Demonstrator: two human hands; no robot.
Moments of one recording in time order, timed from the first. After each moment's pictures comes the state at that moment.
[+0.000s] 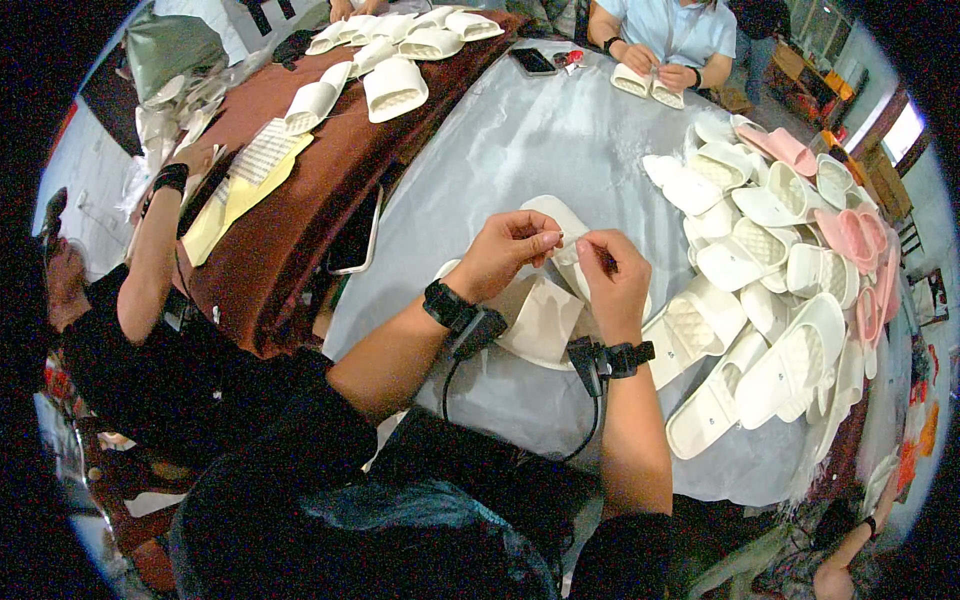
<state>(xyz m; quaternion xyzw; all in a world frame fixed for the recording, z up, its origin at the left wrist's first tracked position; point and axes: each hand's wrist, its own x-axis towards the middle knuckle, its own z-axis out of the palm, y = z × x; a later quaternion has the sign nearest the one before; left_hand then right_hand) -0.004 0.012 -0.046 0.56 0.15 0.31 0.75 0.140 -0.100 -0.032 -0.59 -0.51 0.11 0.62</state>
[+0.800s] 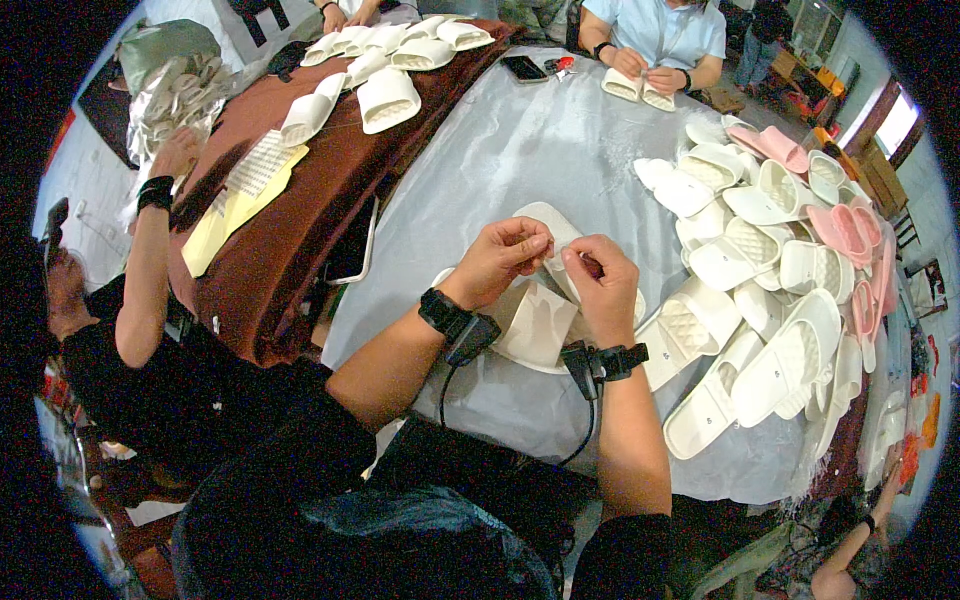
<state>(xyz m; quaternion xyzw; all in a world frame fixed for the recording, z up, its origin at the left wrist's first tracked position) -0.004 0.011 -0.051 0.51 0.13 0.30 0.80 0.136 -0.102 -0.031 -0.58 -0.51 0.16 0.62</state>
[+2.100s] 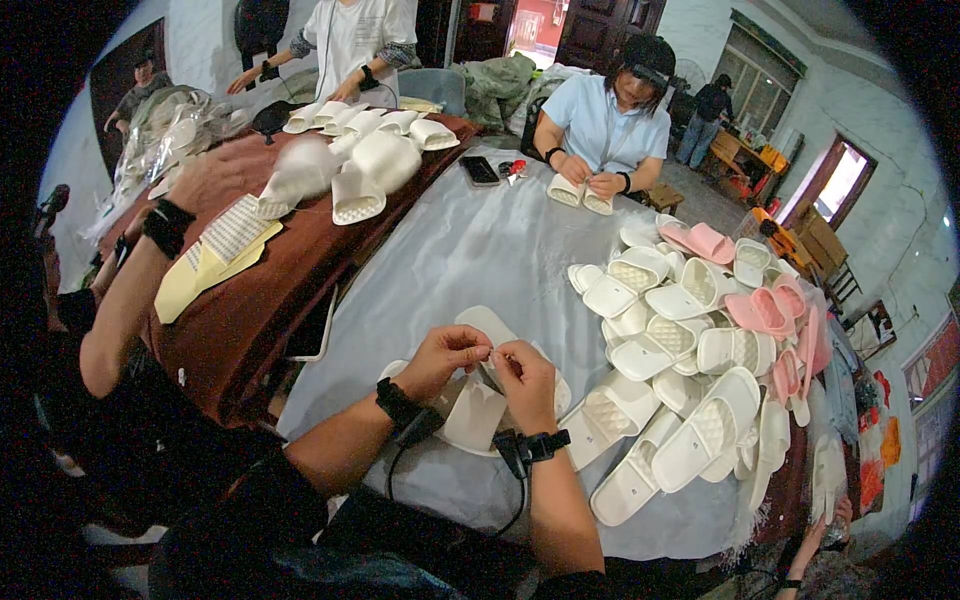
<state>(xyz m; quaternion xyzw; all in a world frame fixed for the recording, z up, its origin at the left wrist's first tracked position) -0.005 0.007 -0.049 0.57 0.15 0.33 0.74 0.130 -0.104 -0.020 -0.60 -0.54 0.15 0.56</state>
